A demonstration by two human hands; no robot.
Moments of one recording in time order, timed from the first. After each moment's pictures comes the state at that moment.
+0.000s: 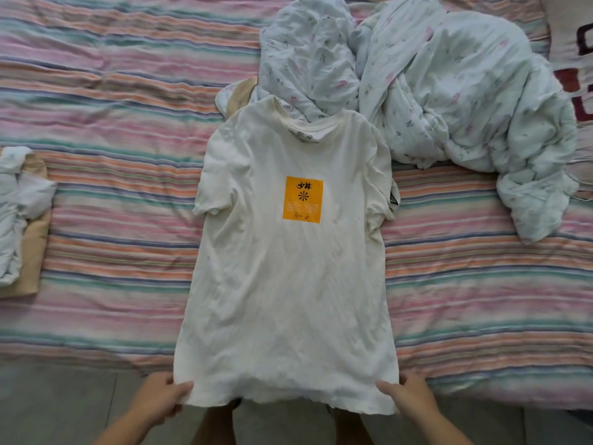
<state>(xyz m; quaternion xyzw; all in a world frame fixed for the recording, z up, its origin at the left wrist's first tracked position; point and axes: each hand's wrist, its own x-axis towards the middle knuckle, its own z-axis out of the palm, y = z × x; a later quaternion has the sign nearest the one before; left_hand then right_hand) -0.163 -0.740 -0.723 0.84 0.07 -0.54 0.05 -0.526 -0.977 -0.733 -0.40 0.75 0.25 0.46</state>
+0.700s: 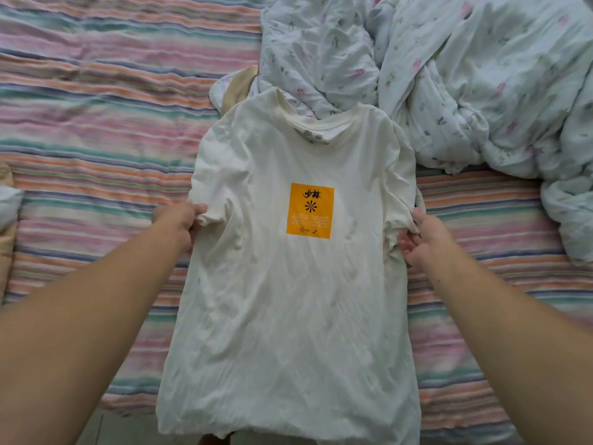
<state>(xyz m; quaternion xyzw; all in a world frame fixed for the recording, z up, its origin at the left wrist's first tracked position) -0.016 -1.021 -0.751 0.78 0.23 -0.41 0.41 -0.342 -1.226 -0.757 -0.13 0.76 -0.18 0.61</state>
